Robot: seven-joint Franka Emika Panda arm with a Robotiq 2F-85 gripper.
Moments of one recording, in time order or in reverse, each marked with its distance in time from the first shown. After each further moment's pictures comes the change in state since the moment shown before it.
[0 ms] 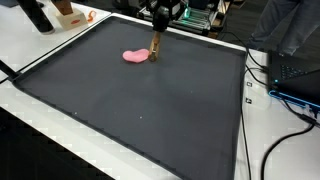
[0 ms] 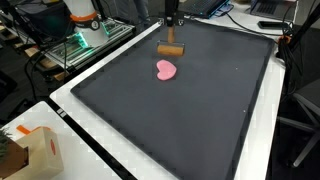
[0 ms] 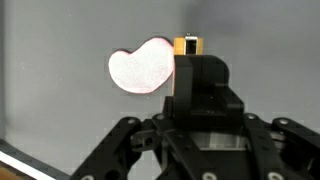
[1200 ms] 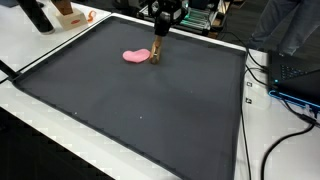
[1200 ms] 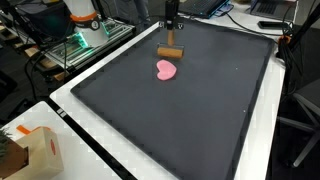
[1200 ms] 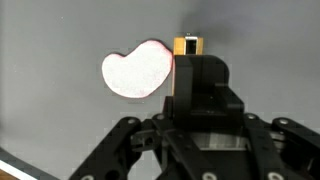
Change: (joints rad) arm 0.008 0.033 0.005 -0.004 -0.023 0.016 0.035
